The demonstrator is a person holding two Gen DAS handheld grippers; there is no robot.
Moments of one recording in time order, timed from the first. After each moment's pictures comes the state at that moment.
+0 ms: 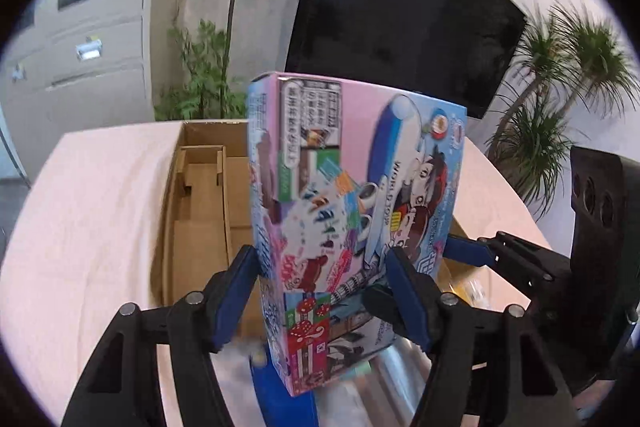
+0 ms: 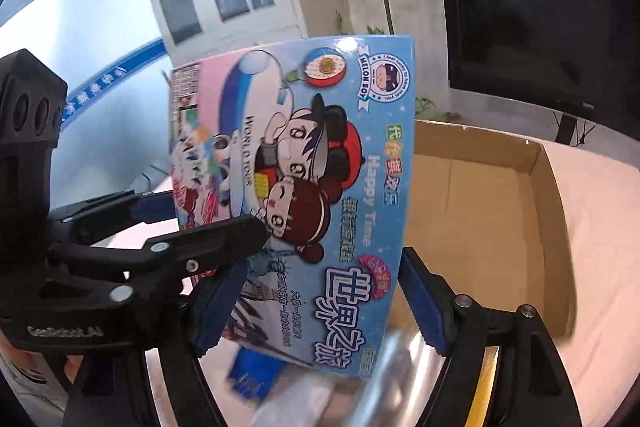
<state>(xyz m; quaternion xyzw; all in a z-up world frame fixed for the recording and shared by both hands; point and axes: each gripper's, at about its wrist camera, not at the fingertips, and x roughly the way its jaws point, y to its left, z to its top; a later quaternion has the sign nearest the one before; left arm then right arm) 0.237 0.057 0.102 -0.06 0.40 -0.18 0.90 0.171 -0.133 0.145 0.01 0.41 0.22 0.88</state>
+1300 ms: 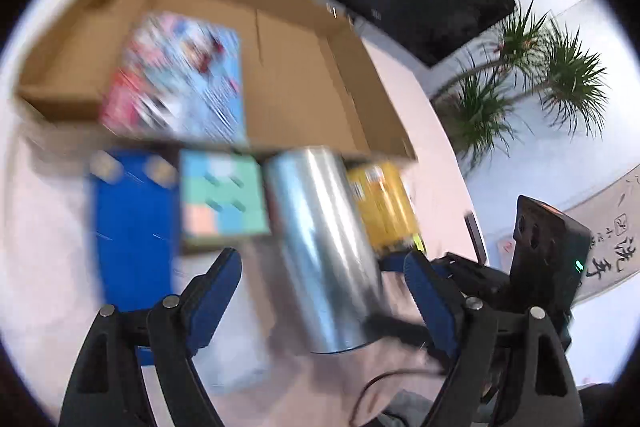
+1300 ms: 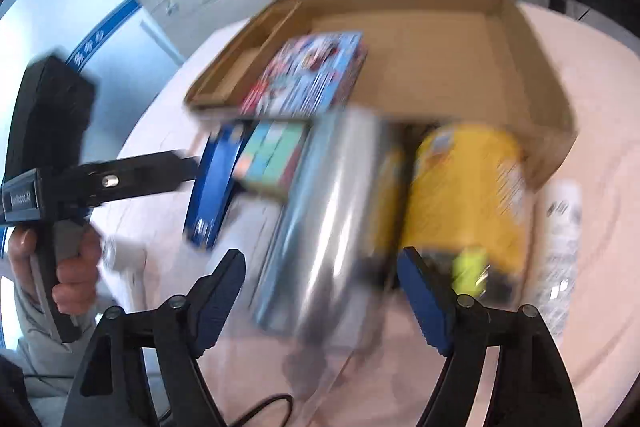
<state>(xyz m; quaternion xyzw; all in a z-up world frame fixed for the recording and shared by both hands) 0.175 0.017 -0.014 -0.21 0.53 -0.30 0.77 0.105 -0.221 0.056 0.05 0.55 0.23 0.80</state>
